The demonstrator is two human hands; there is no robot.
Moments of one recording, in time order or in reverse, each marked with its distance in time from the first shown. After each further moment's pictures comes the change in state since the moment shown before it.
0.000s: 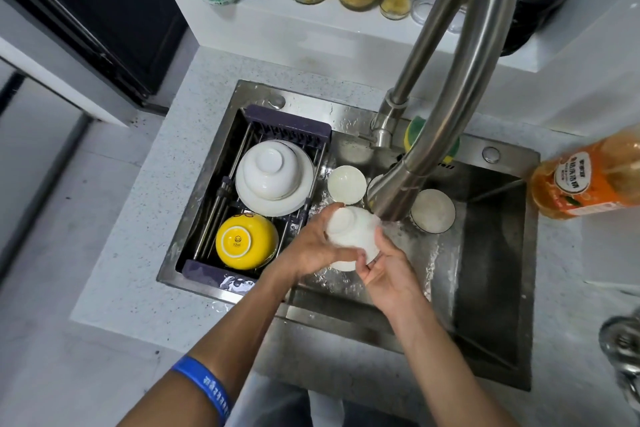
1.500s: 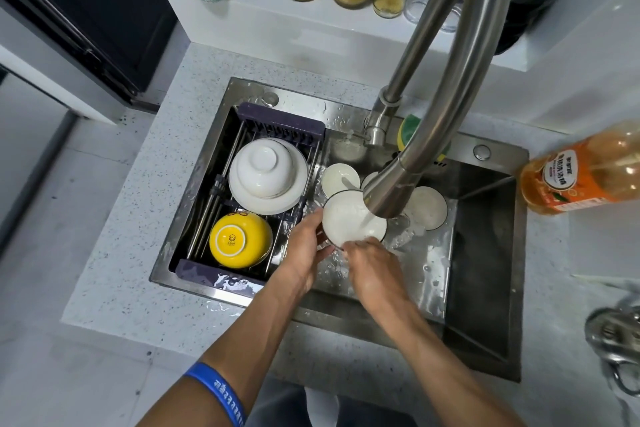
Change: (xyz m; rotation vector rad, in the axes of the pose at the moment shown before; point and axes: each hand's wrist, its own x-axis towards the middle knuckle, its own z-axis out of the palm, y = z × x) left_hand 0.001 0.002 0.022 -0.738 0.273 -0.158; right_hand -0.026 0.000 -0.007 -2.187 -0.028 -0.897
